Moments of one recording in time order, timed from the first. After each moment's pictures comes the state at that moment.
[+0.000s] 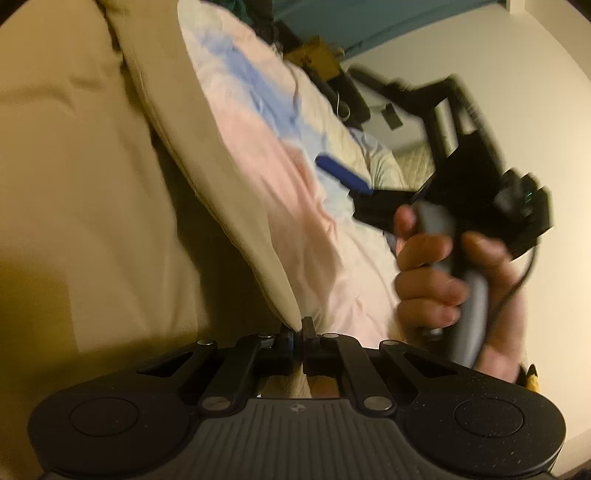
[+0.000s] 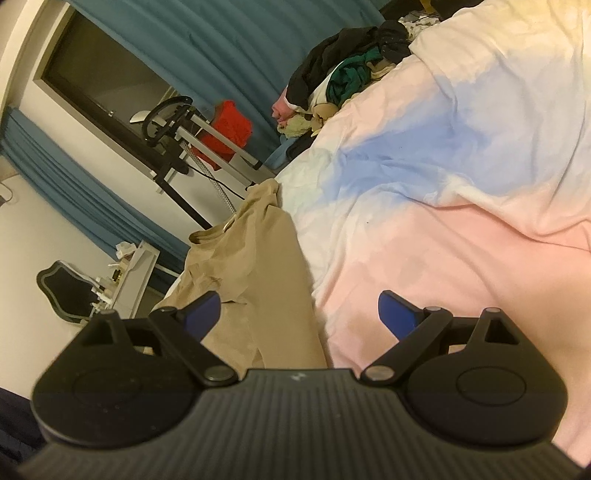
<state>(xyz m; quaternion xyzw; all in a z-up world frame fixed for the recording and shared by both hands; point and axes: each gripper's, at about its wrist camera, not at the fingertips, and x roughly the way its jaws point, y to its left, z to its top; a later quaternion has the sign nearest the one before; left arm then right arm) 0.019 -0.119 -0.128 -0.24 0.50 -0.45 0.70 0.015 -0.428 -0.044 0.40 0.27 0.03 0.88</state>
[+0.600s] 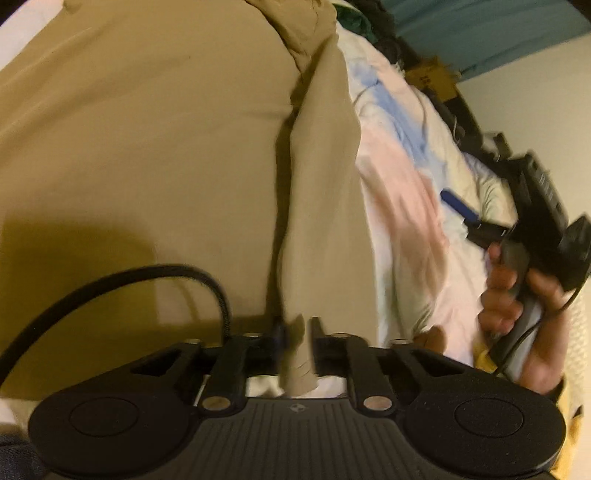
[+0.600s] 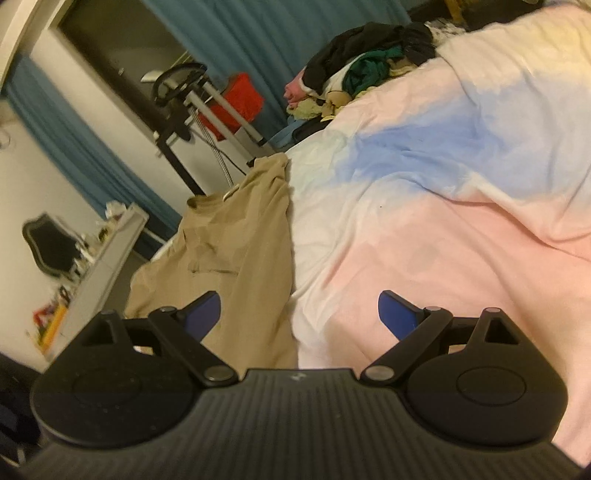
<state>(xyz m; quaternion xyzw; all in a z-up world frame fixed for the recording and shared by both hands) 0.026 -0.012 -0.098 -0.22 0.56 -0.29 0.74 0.017 -0.390 -0.035 0.31 0.30 0.04 0.90</state>
